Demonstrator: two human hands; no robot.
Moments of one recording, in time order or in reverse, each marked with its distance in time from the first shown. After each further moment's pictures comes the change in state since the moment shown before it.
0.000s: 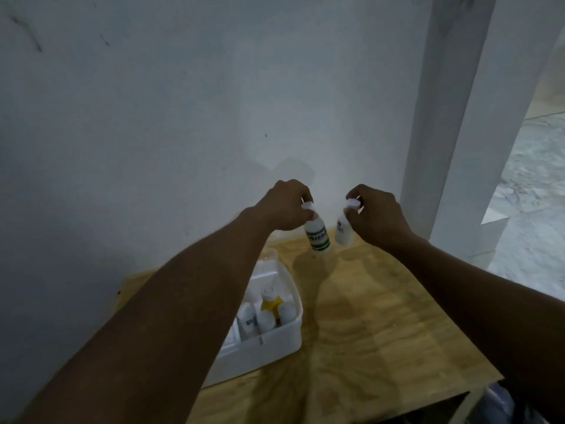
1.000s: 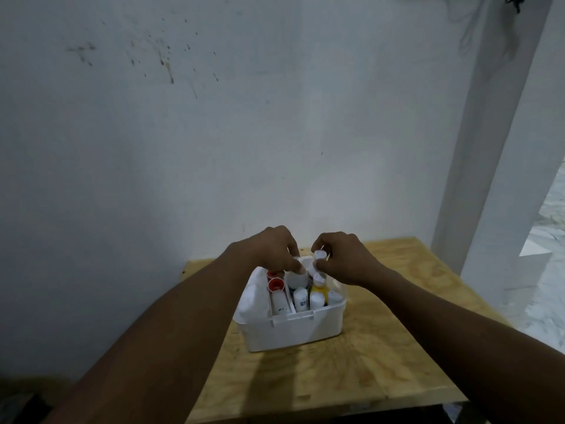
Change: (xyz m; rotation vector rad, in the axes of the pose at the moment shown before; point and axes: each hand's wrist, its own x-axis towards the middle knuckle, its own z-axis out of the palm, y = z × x) left_hand -0.136 -0.057 -0.037 -0.031 -0.284 -0.246; right_hand -0.064 -0.123 0.038 0.105 -0.422 -0.148
